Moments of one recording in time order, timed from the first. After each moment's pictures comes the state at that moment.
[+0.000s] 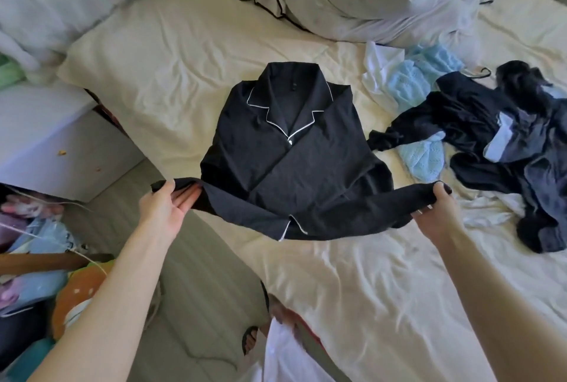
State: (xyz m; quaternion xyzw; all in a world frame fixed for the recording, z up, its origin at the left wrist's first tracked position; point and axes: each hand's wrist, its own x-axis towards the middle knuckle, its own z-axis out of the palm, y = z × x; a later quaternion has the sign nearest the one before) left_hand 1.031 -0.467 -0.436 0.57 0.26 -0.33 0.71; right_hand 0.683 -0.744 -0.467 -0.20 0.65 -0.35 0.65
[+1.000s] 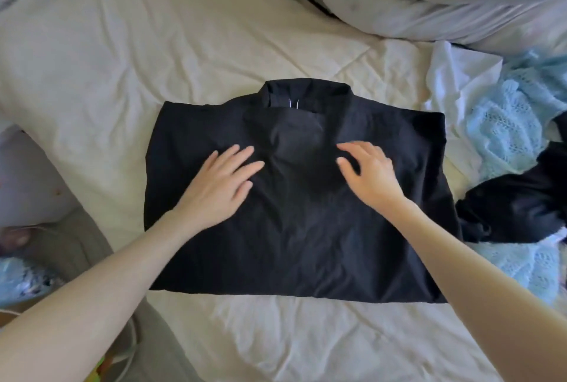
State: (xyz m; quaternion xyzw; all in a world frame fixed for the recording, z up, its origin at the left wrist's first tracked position) left_hand 1.148 -0.710 -0.599 0.80 -0.58 -0.15 0.06; right_hand 0.945 -0.920 -0.617 -0.87 0.38 -0.06 0.30
